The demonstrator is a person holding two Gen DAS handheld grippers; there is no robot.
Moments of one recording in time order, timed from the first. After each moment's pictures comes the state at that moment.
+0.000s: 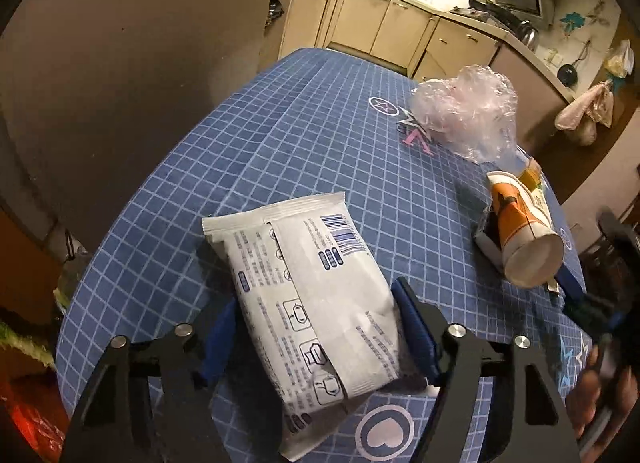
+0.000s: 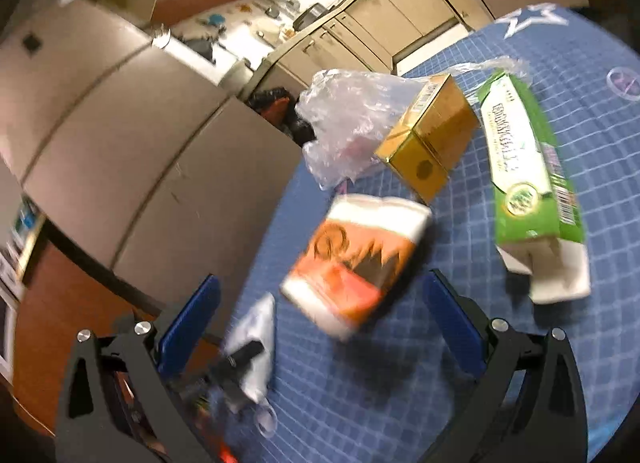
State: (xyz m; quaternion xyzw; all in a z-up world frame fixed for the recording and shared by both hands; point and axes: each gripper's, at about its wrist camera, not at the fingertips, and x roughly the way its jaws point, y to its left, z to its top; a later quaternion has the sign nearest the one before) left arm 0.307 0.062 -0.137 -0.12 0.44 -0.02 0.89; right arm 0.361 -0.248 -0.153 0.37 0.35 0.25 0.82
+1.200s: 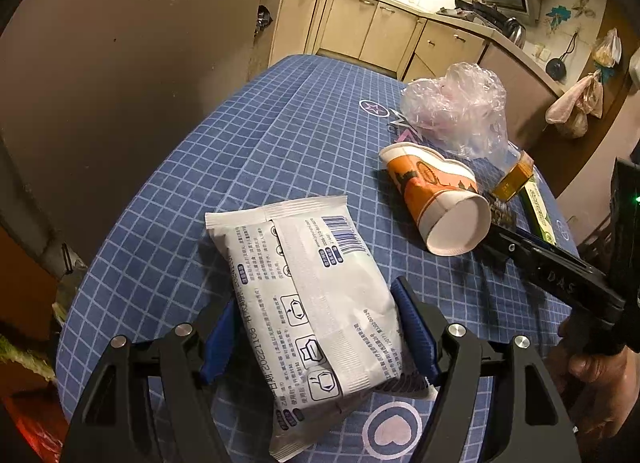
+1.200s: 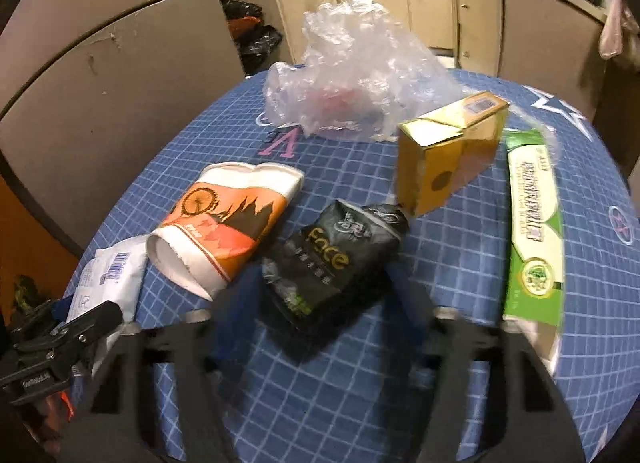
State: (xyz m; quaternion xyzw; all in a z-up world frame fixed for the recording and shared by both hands) left arm 0.303 0.063 -0.137 -0.11 0.43 -0.03 0.89; right arm 0.386 -0.165 -0.158 0.05 0.43 0.15 0.89
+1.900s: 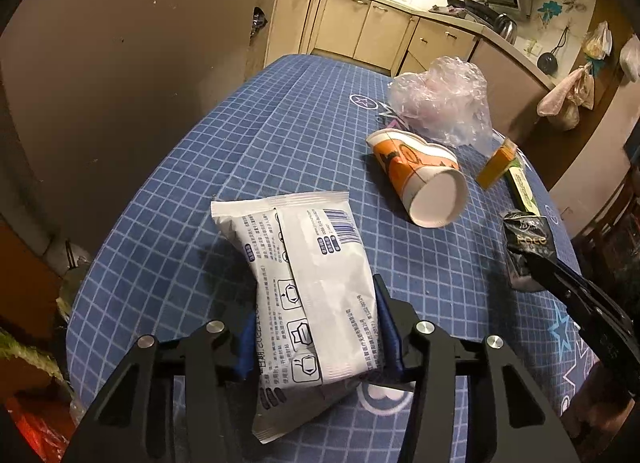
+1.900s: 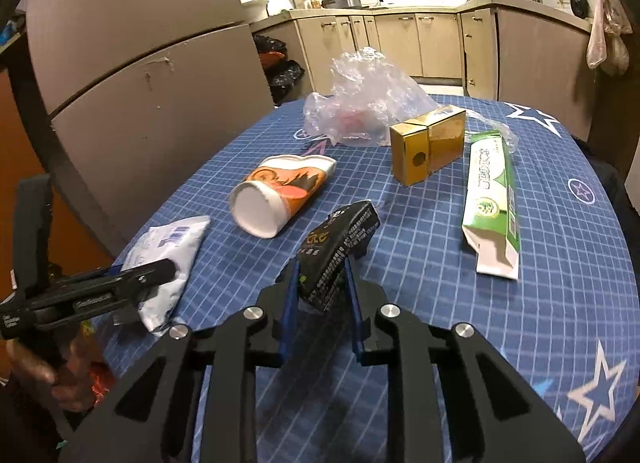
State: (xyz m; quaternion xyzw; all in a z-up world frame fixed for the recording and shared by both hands) left arm 0.275 0.058 -0.130 -0.10 0.43 -0.04 0.90; right arm 0.287 -0.186 -0.131 0.06 0.36 0.18 0.91
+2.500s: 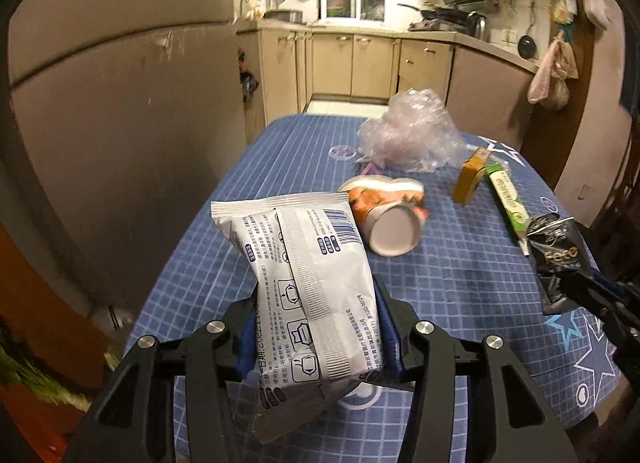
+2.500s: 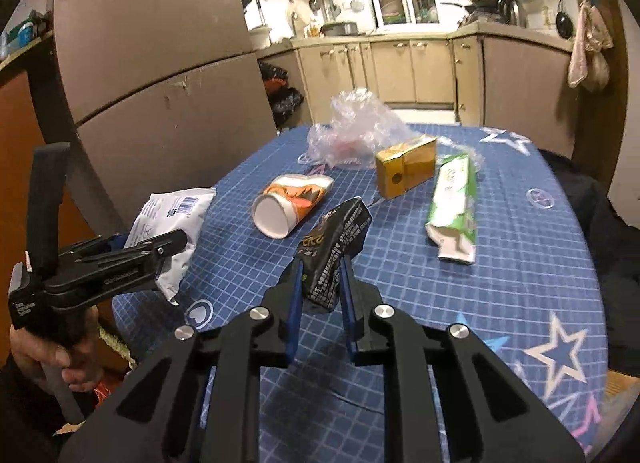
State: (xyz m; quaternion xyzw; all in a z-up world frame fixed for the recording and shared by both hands) left arm 0.240 0.011 -0.080 0.01 0.35 -0.01 0.94; right arm 0.225 -0.210 -0.096 0.06 0.30 0.16 0.94
